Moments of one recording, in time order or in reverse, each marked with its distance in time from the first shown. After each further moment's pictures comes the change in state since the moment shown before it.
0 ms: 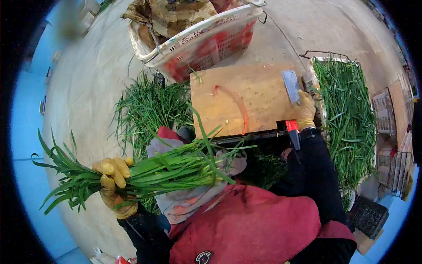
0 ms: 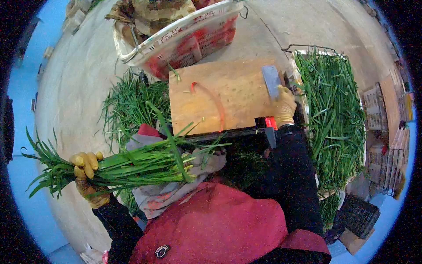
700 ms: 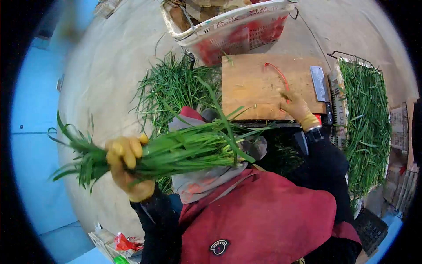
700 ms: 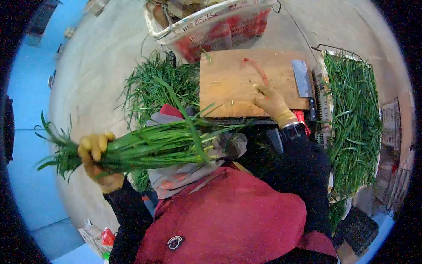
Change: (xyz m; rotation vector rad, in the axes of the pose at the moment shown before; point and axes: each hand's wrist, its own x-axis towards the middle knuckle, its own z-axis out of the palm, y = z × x) left_hand -0.028 0.028 -0.008 -0.141 0.025 0.100; right_hand -0.044 -0.116 0.006 0.607 -0.524 -0.227
